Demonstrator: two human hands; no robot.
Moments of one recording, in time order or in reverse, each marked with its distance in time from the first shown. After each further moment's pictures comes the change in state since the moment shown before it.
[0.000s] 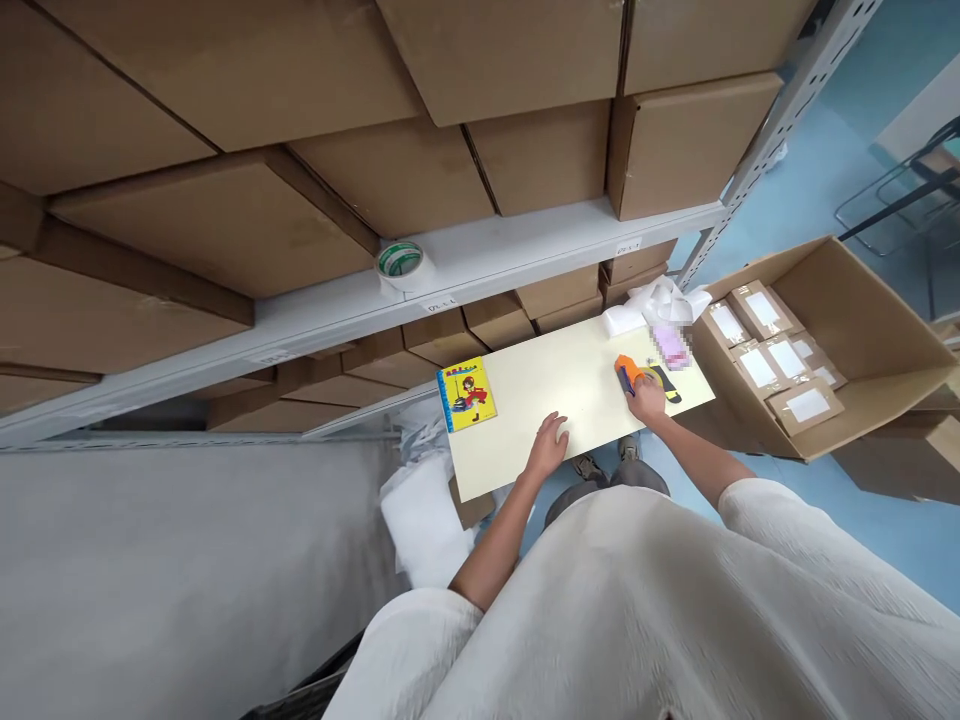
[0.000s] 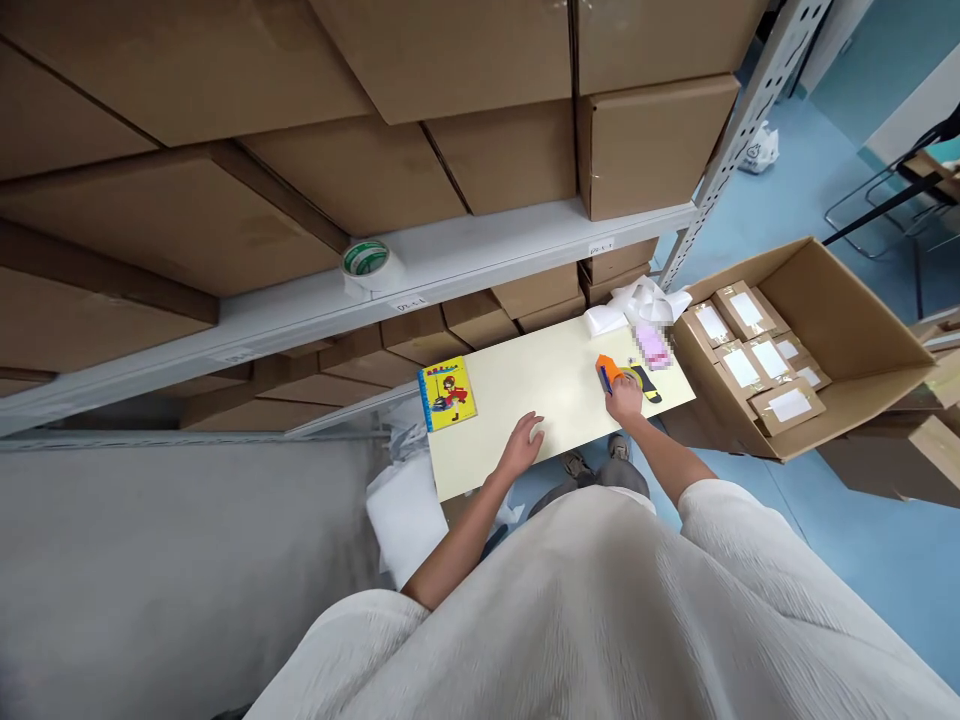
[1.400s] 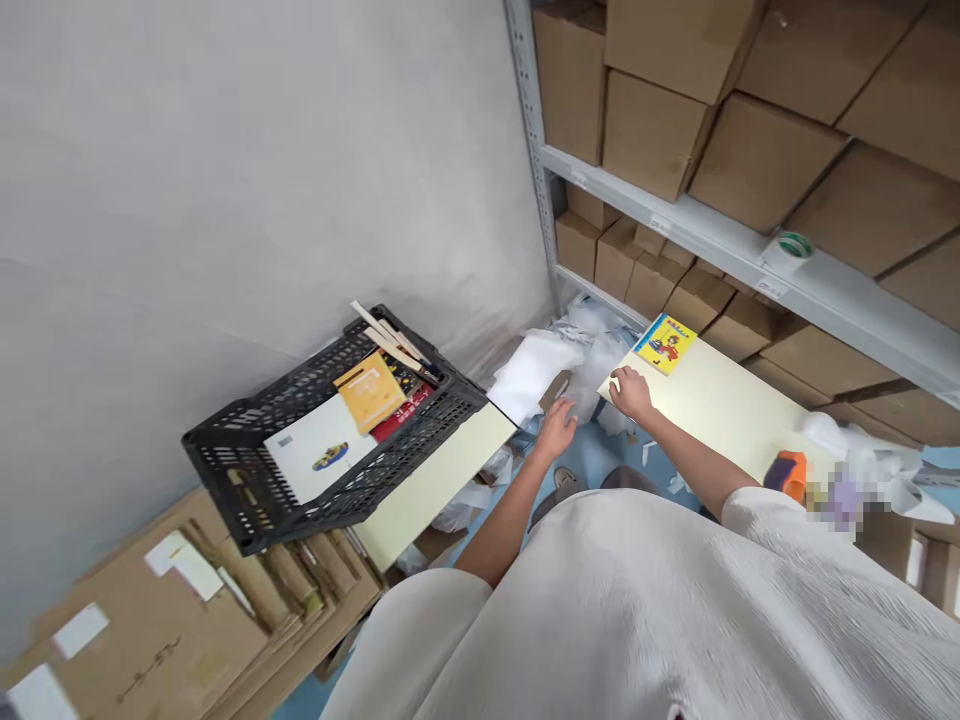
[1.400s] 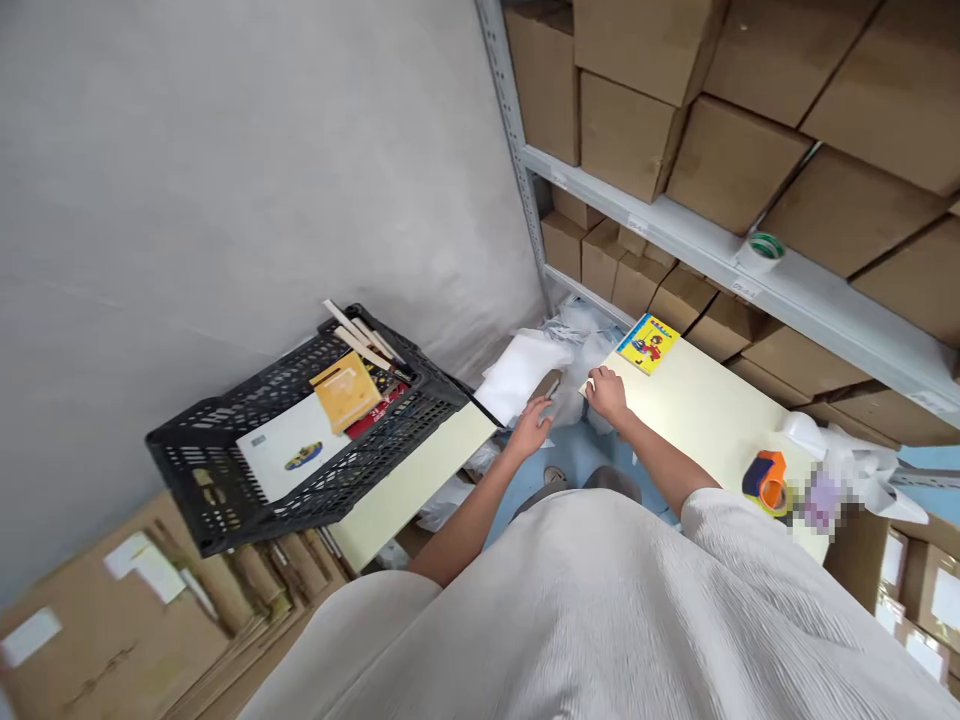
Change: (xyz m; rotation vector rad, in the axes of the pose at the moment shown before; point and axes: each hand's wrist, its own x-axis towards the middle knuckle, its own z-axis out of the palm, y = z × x) left_hand -0.289 -0.098 -0.047 -0.193 0.874 -0.467; right_hand -0.167 -0.359 0.054 -0.242 -0.091 -1.185
